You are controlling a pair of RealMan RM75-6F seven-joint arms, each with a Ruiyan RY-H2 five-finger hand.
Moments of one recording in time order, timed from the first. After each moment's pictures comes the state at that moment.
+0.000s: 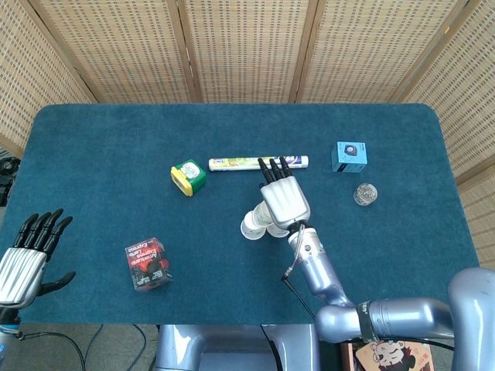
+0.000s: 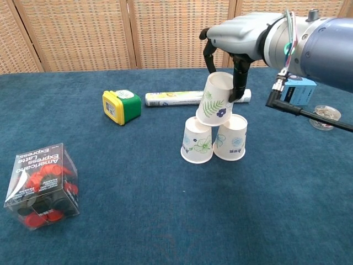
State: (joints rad) left arm -0.11 -1.07 0.01 -1.72 1.65 1.51 0.12; right arm 1.06 -1.50 0.26 -1.83 -0.58 1.28 -1.06
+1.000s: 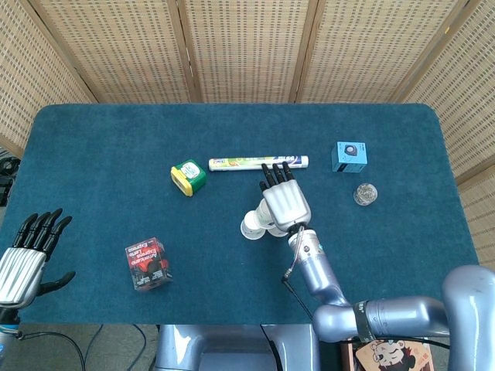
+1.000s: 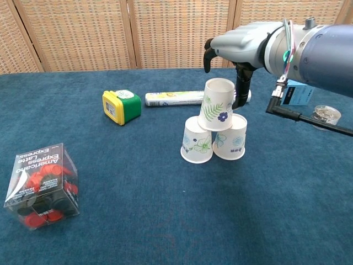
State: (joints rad) left arm -0.11 -1.07 0.01 -1.72 1.65 1.51 0.12; right arm 1.09 -1.50 0.24 -1.84 -0.49 1.30 -1.10
